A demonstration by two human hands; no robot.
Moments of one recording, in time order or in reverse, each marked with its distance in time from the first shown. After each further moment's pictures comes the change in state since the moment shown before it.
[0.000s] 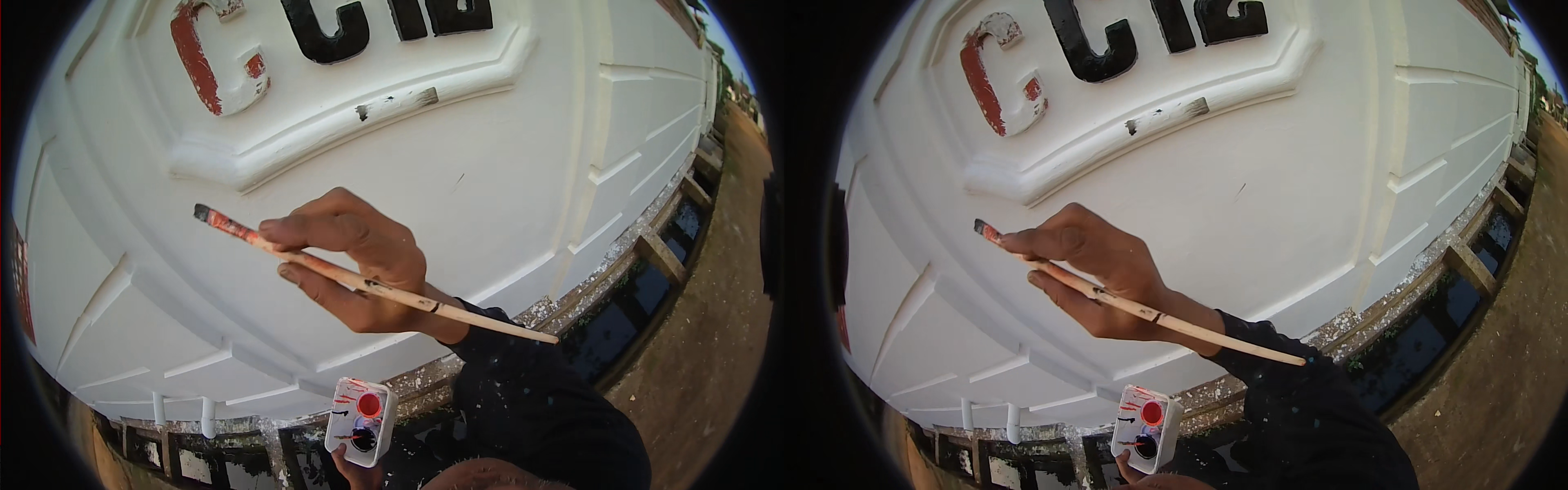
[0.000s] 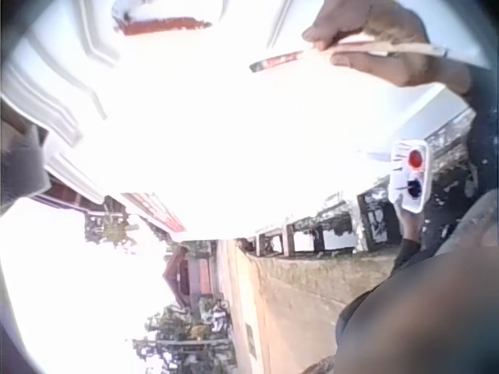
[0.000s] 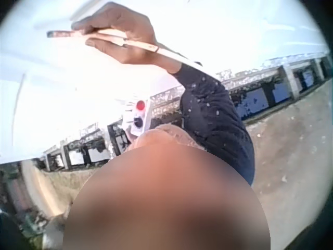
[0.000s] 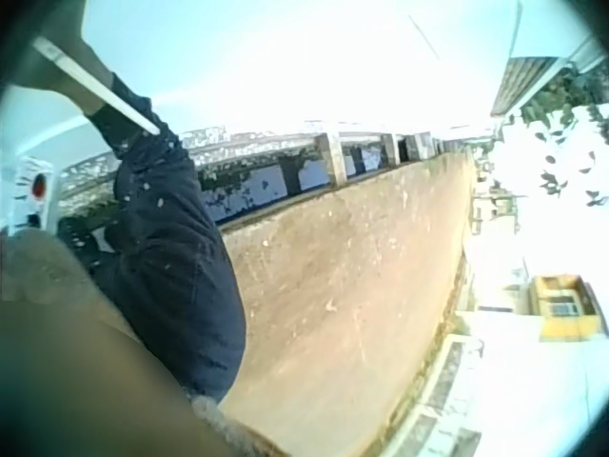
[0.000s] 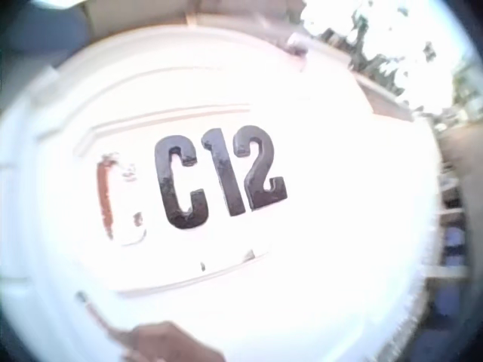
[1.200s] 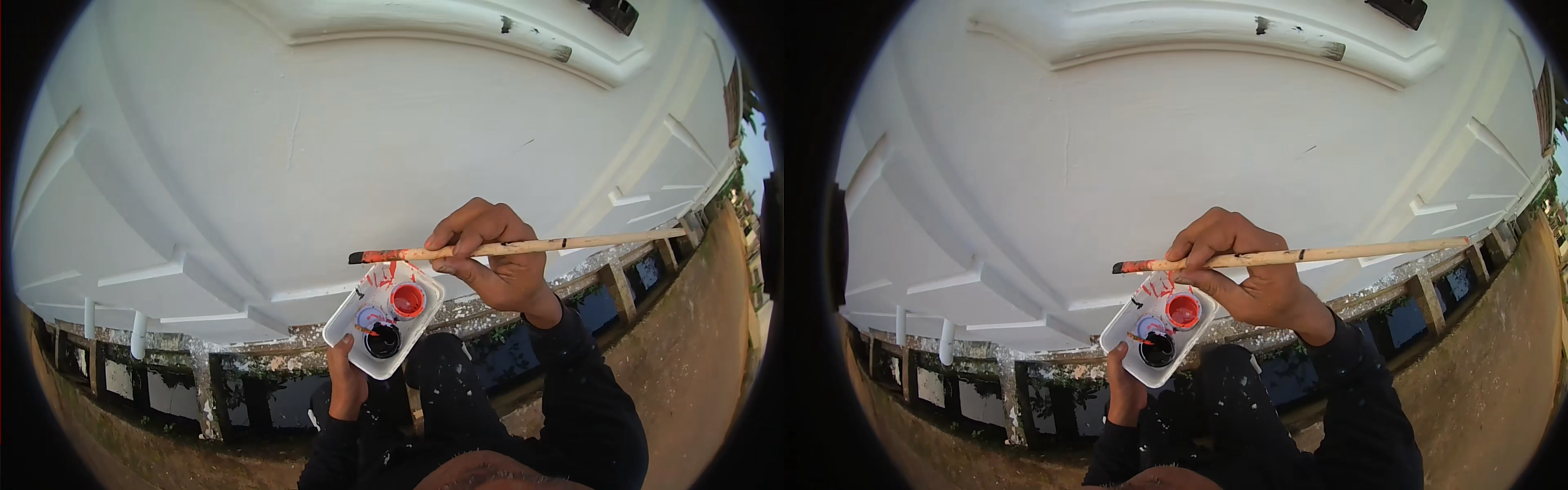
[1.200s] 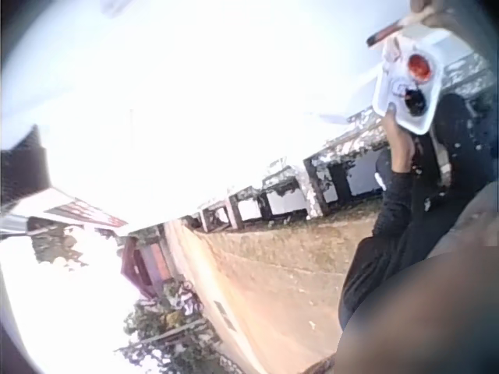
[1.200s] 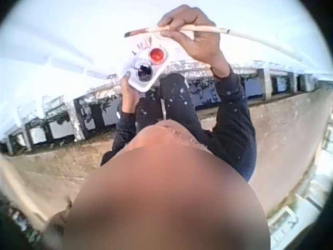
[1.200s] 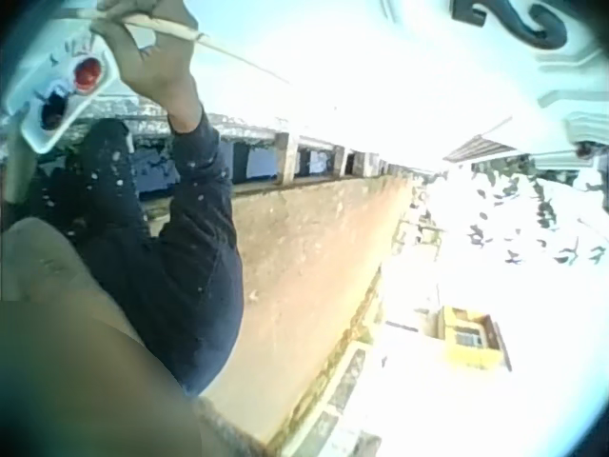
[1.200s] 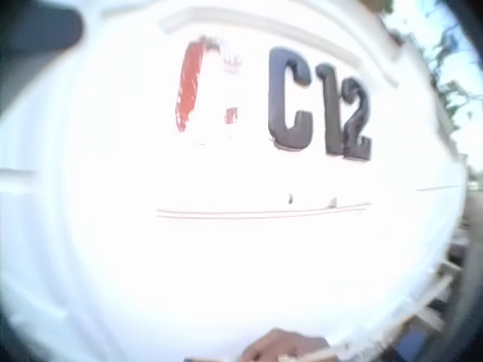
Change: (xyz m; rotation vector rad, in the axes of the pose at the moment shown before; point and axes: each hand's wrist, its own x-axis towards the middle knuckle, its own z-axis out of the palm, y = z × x) left_hand 0.064 -0.011 0.119 0.127 -0.242 -0.042; right_hand -0.081 0.006 -0.056 -0.081 -0.458 0.553
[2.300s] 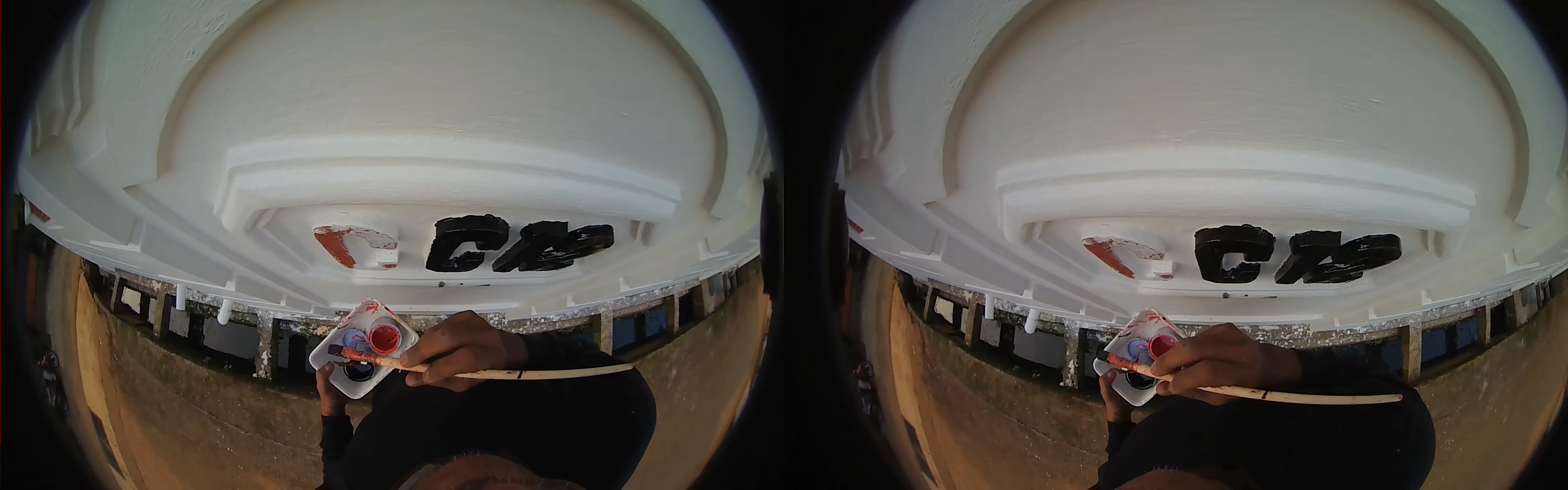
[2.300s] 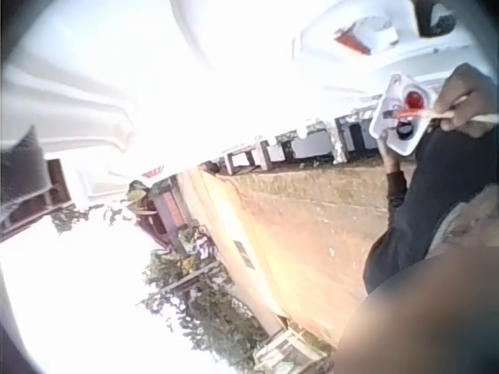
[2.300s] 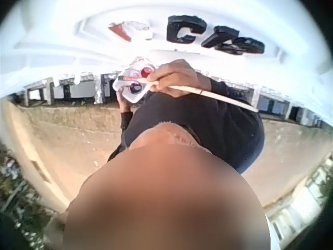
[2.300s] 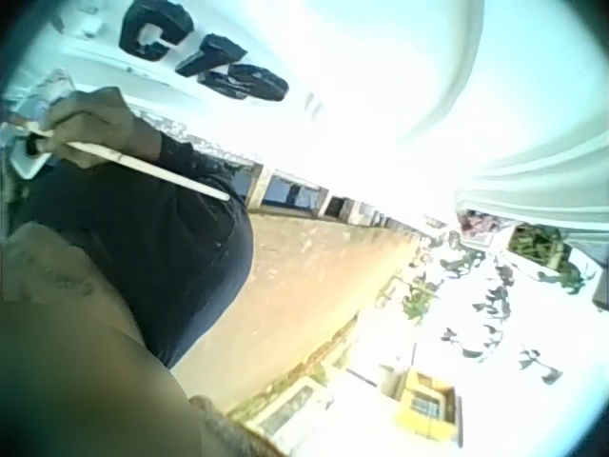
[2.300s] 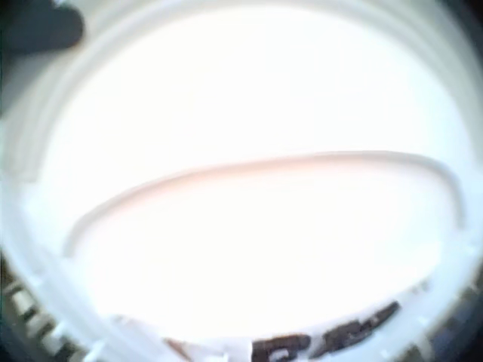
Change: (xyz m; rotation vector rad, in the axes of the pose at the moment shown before) left_hand -0.081 0.259 0.233 -0.120 0.327 0.036; right_hand 0.299 -0.162 -0.190 0.312 -0.079 -0.280
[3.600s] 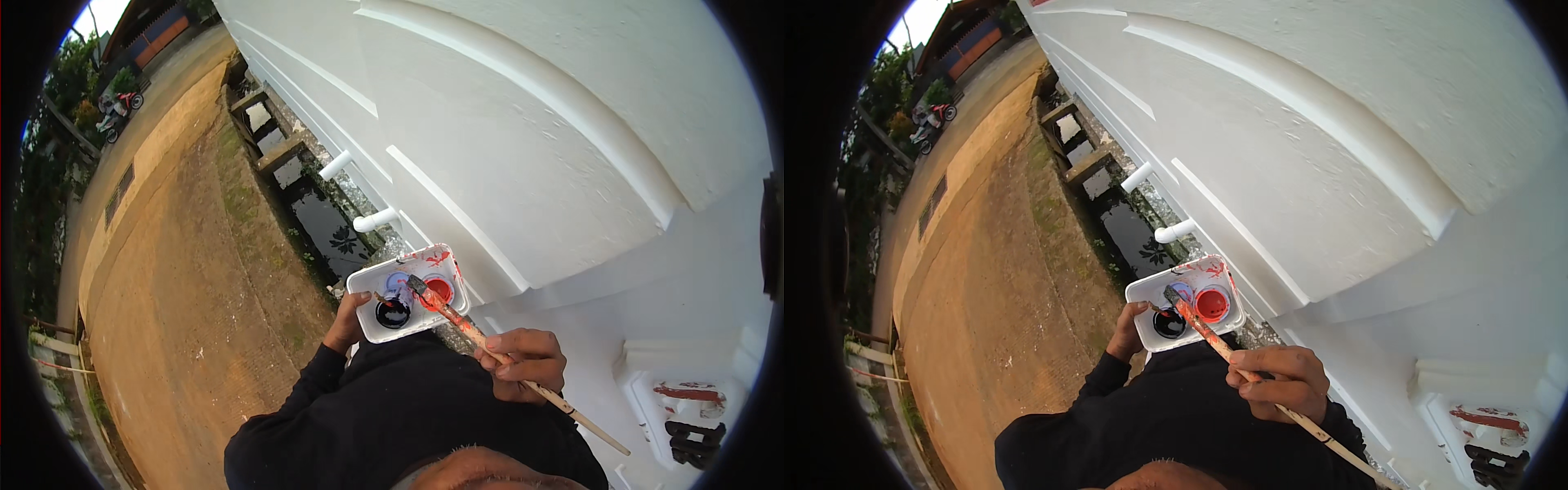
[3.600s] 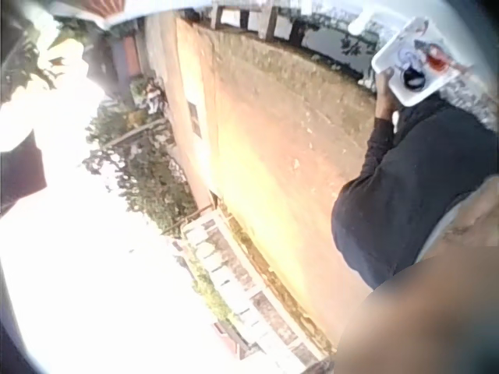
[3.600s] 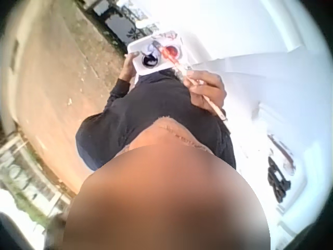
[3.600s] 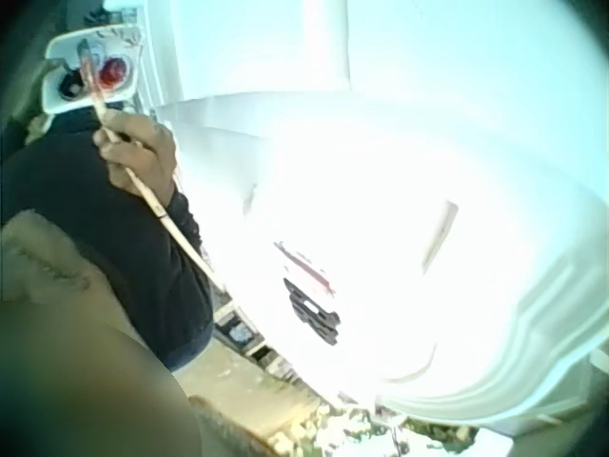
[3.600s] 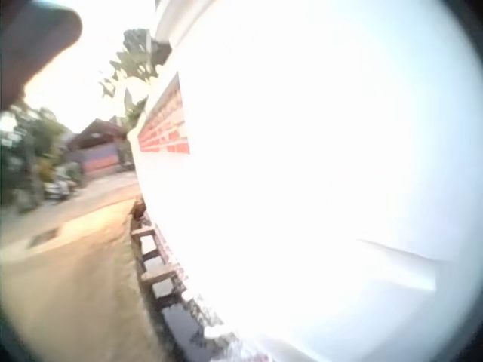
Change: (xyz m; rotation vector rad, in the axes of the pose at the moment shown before) left_hand 0.053 0.262 -0.299 0.047 0.330 0.284; right_hand 0.099 0.183 0.401 0.479 0.036 0.072
